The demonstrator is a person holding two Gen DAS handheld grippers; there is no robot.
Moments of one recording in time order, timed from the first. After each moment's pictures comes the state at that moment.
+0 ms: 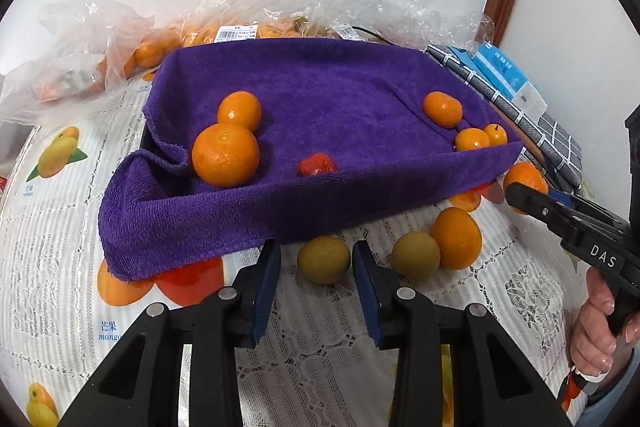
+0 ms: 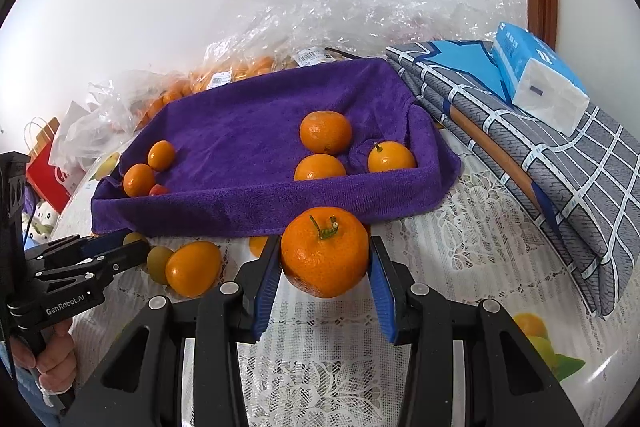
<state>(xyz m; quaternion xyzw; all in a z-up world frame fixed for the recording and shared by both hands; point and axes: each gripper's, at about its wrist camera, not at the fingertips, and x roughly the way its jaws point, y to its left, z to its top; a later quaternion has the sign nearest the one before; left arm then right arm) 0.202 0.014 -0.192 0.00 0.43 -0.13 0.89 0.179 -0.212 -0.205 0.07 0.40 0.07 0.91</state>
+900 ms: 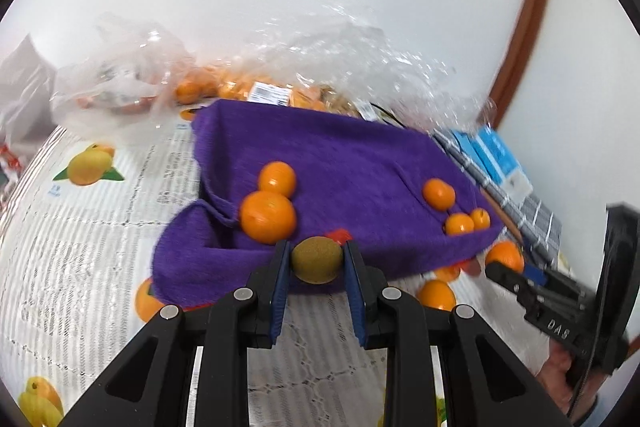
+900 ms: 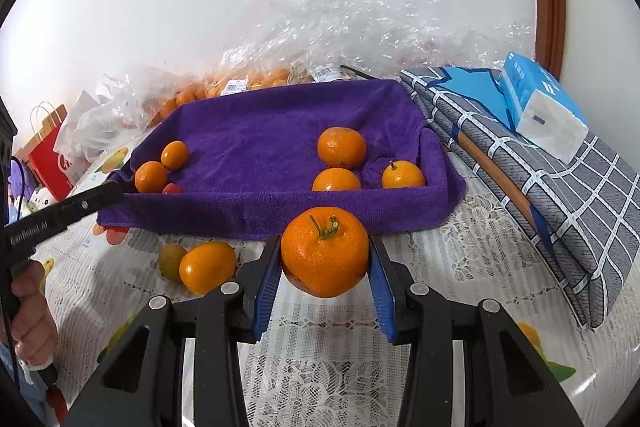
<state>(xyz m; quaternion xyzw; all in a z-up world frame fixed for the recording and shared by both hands) 0.192 0.059 -0.158 -0.11 0.34 -0.12 0.93 0.168 -0.202 -0.194 0.03 0.37 0.08 0.92</state>
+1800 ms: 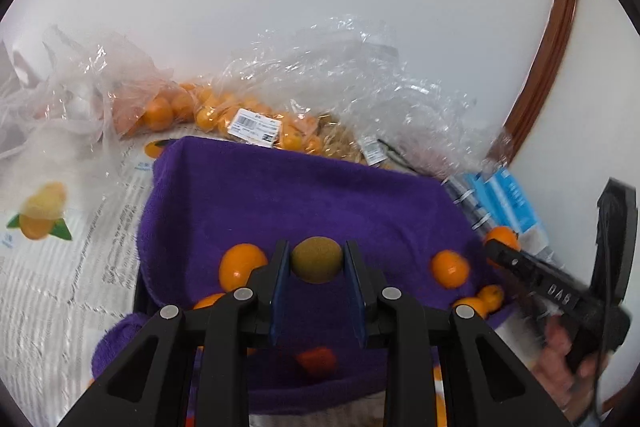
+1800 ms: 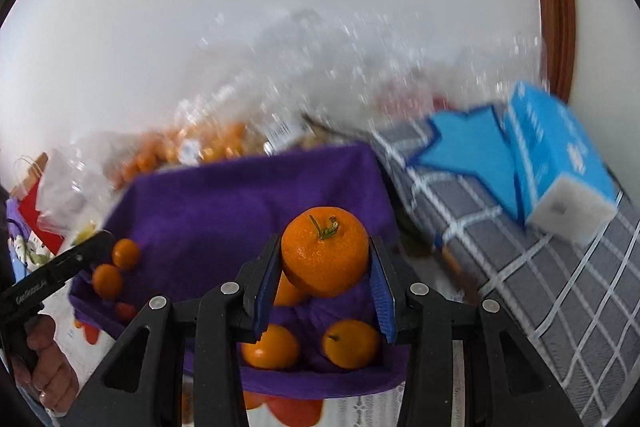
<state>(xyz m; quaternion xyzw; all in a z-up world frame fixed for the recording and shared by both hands) 0.267 0.026 -0.153 -0.12 0.33 -0.10 0.93 0.283 -0.245 -0.177 0.08 0.37 0.07 0.92</state>
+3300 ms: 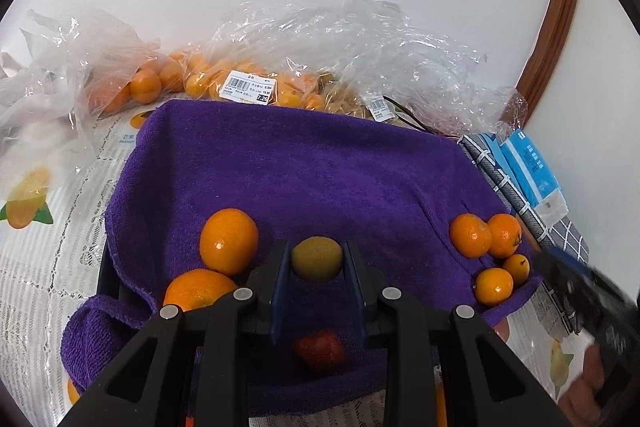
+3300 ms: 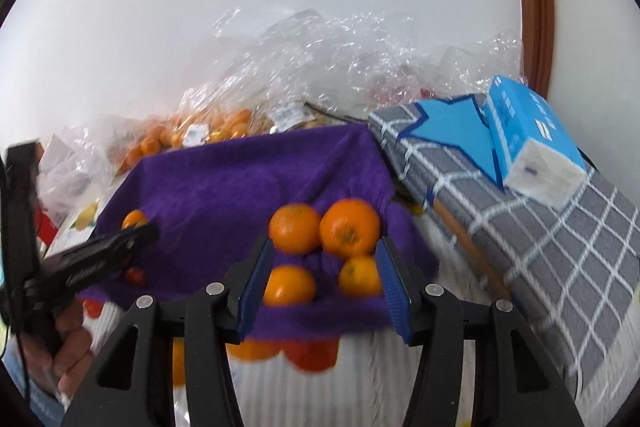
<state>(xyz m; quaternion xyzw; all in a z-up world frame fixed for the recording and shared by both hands) 0.283 0.011 -0.175 -0.09 0.38 -0.11 0.92 0.224 -0.224 -0.172 0.06 0.36 0.05 0.93</state>
